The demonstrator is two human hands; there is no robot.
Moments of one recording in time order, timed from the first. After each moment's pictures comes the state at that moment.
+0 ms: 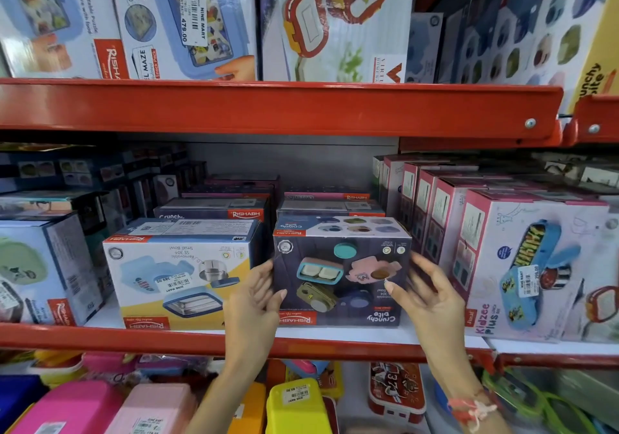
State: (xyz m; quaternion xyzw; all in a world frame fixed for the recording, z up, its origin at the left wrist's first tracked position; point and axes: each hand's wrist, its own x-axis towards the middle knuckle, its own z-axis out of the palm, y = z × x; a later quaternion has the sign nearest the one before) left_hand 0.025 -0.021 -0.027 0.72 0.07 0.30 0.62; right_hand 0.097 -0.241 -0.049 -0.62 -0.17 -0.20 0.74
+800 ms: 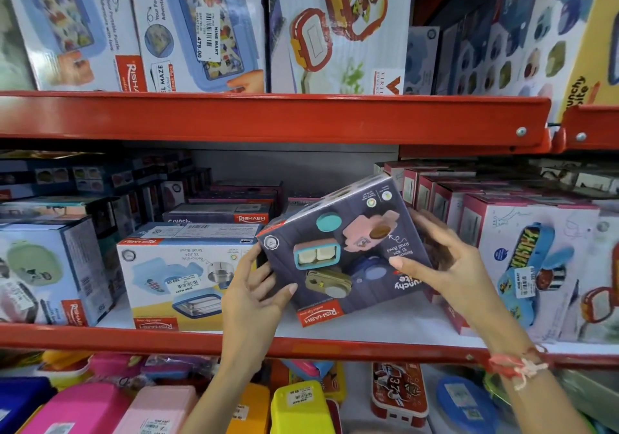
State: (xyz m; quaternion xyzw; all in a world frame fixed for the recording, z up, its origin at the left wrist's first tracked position) left_hand 0.009 -0.019 -0.003 0.61 0.05 0.27 0.74; right_hand 0.096 -0.270 0.024 -0.73 -0.30 -0.19 0.58
